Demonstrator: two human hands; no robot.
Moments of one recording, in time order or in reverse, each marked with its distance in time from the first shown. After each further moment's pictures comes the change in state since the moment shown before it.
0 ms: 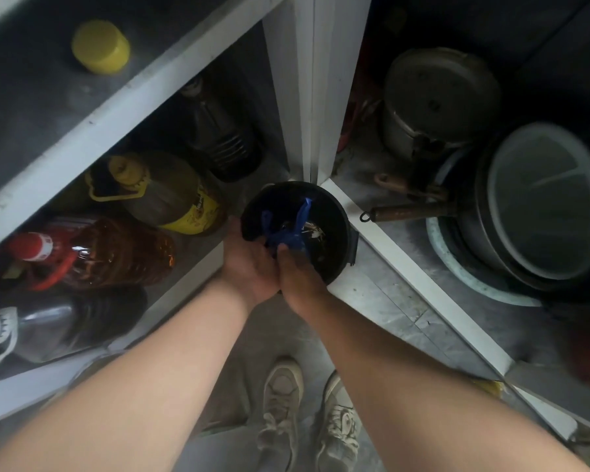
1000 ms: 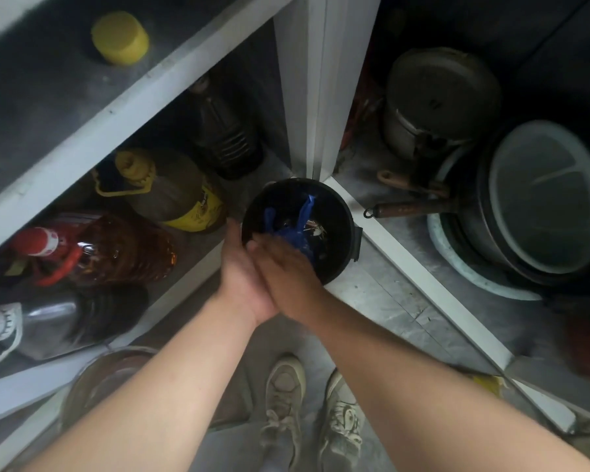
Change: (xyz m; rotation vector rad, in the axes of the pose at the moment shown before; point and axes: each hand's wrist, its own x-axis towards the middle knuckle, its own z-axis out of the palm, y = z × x) left_hand -0.049 -0.009 -0.010 -0.097 -0.120 -0.018; right_hand 0.004 -0.002 0.026 -0.154 -0.040 -0.242
